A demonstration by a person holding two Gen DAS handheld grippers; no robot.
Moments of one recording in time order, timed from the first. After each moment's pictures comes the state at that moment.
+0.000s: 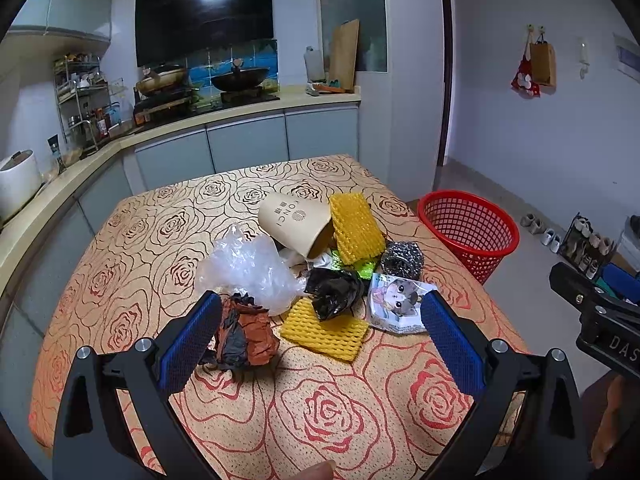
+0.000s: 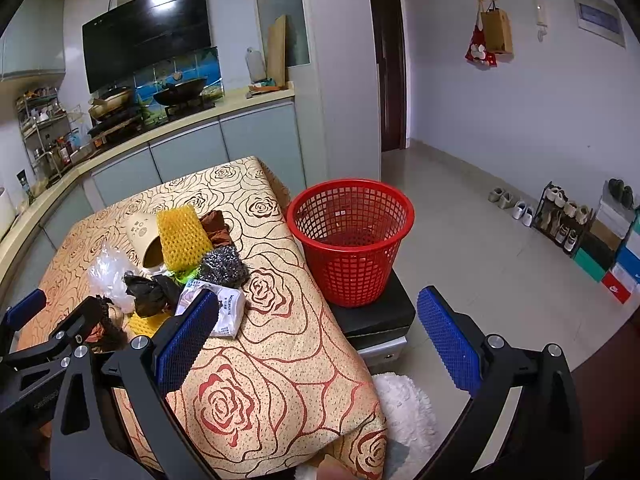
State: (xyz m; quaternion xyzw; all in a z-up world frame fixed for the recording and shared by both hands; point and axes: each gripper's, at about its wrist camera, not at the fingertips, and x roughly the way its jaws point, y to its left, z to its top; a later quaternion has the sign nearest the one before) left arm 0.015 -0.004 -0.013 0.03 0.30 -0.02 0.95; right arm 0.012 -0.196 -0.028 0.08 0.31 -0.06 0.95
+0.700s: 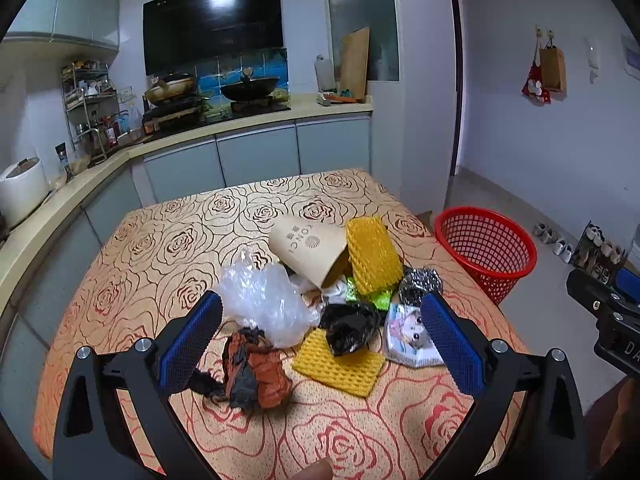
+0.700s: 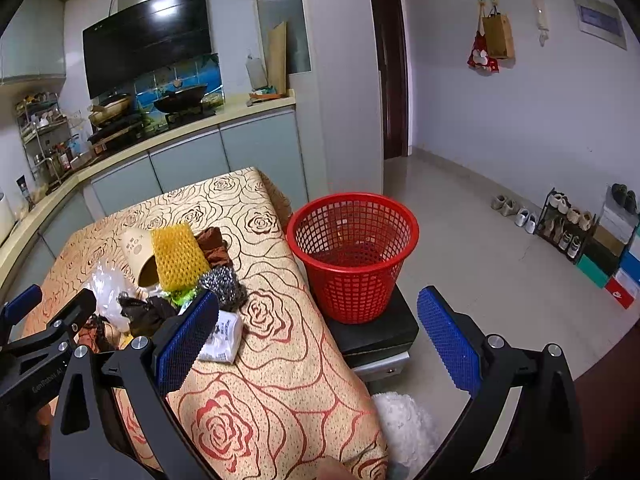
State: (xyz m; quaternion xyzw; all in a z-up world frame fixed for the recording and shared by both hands) left arm 0.040 -0.002 -0.007 0.04 0.28 0.00 0.96; right arm 0.034 -0.203 -0.020 0.08 0.30 -0.05 0.95
